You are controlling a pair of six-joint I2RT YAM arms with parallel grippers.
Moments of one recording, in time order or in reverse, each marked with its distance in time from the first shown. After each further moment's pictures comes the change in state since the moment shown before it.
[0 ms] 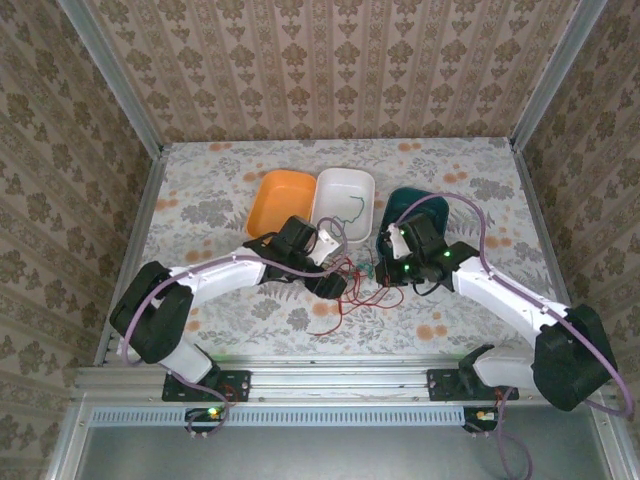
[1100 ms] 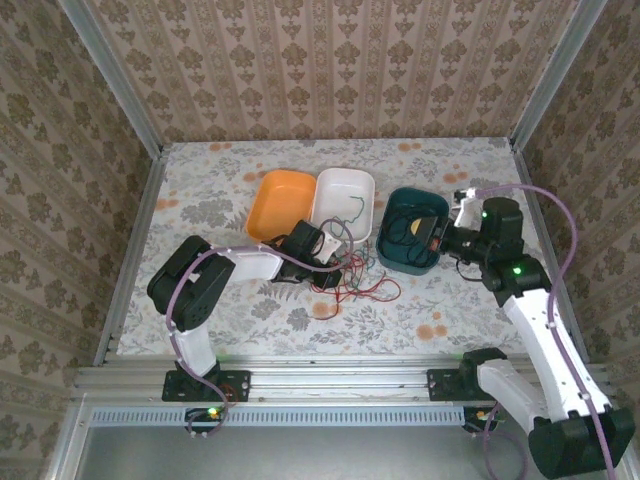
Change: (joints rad) left arm 0.038 0.264 0.000 0.238 -0.016 -0.120; right arm -0.388 -0.393 0.064 0.100 -0.260 0.208
